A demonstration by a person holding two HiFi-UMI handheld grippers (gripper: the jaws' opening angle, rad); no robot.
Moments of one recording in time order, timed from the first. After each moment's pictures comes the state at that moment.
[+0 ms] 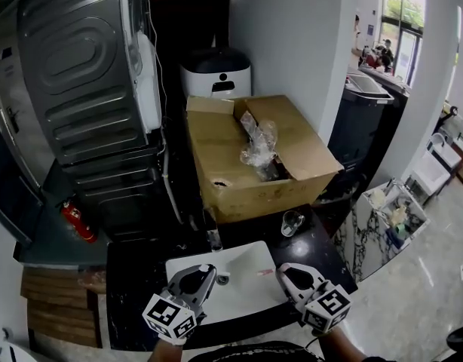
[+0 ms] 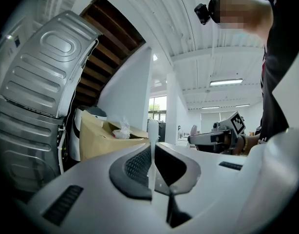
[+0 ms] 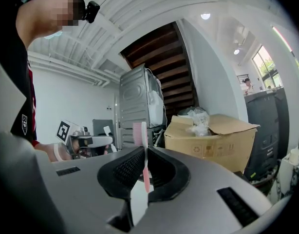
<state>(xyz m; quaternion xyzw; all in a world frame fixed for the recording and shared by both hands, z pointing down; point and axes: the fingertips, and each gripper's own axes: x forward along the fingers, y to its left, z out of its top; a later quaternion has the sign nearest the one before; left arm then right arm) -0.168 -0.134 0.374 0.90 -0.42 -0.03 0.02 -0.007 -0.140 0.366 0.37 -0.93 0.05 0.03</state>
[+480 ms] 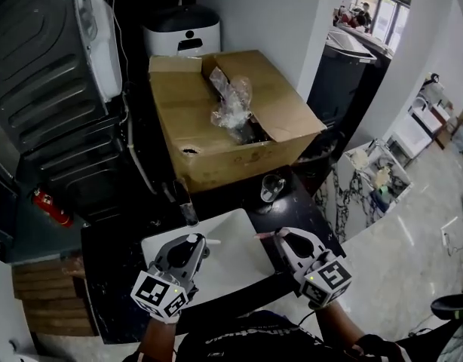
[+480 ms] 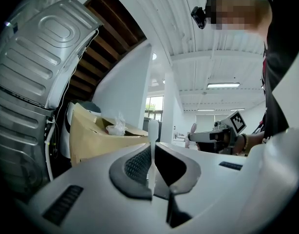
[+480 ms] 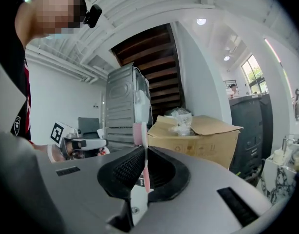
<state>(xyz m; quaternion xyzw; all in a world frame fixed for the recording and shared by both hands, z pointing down) -0.144 -0.180 0.388 0.91 -0.40 -0.04 0.03 0.033 -0.178 0.371 0.44 -0.90 0.05 0.02</state>
